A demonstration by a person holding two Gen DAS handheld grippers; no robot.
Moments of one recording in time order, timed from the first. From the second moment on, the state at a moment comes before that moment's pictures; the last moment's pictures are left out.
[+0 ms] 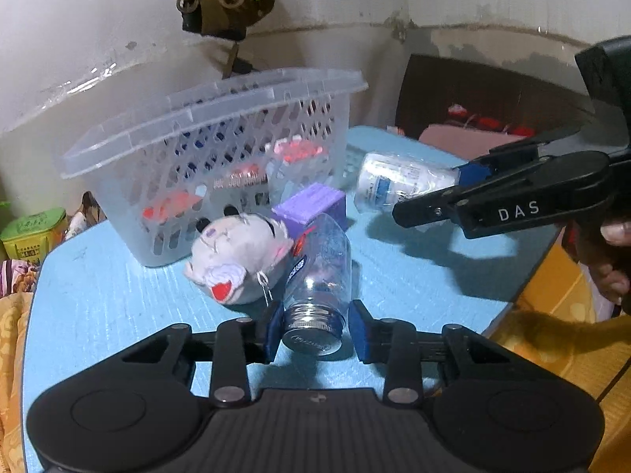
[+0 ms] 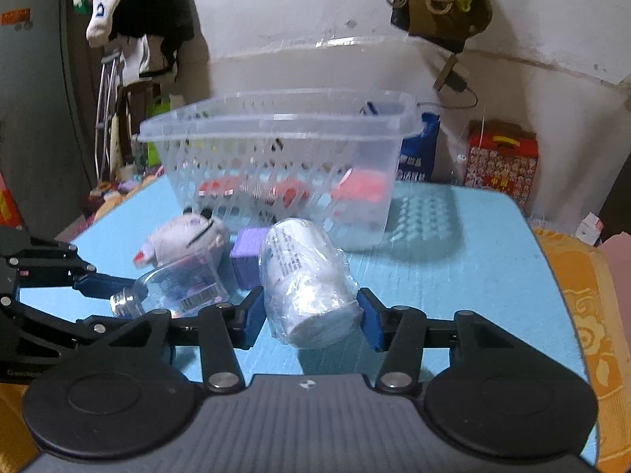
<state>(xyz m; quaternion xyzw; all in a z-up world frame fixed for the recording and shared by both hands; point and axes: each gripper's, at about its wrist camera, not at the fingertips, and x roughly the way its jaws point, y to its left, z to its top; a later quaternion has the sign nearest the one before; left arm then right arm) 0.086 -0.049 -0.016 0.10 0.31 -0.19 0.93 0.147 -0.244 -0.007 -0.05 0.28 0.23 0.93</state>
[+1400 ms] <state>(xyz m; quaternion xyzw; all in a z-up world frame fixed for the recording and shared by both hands) 0.217 0.004 0.094 -0.05 0.18 -0.08 0.98 0.250 -0.189 0.060 -0.05 0.19 0.17 0.97</state>
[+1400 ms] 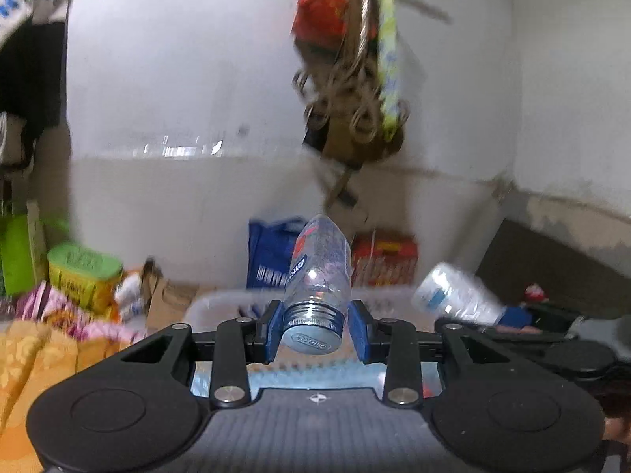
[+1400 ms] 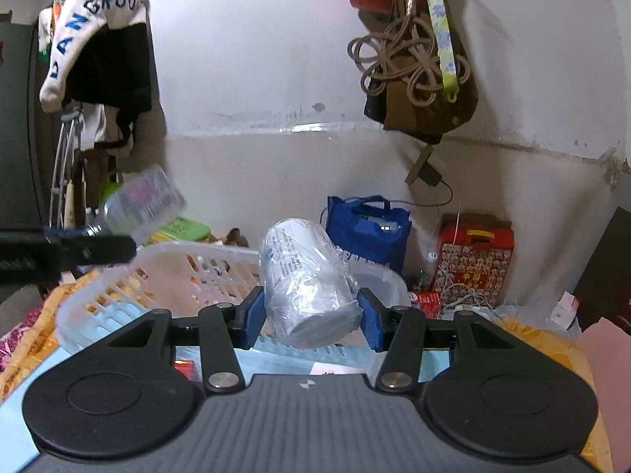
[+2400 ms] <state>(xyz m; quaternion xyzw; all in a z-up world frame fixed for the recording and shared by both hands) 0.150 -0.018 0.073 0.01 0.11 -0.09 0.99 0.172 -0.224 0.059 0.00 0.09 0.20 0.98</state>
